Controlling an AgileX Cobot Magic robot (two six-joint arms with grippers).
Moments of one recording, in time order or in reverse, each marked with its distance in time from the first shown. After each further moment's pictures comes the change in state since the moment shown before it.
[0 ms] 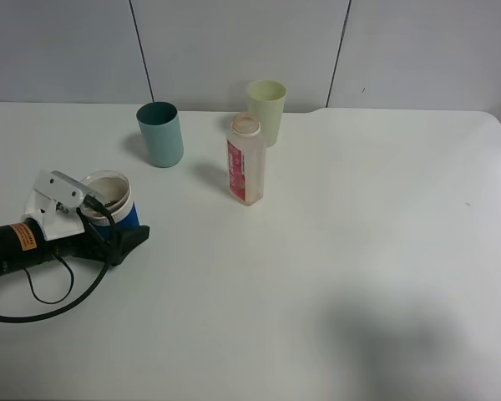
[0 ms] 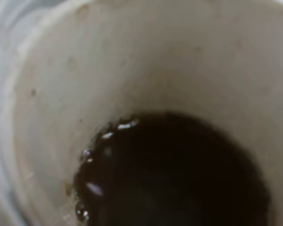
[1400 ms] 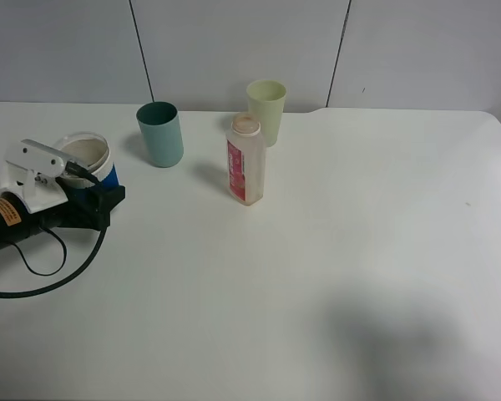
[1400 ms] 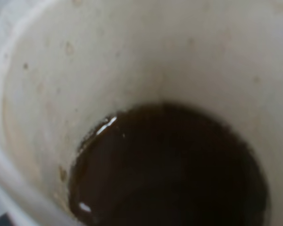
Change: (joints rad) left arm 0.000 -0.154 0.000 -0.160 0.015 0.005; right arm 0.000 0.000 0.000 0.000 0.000 0.000
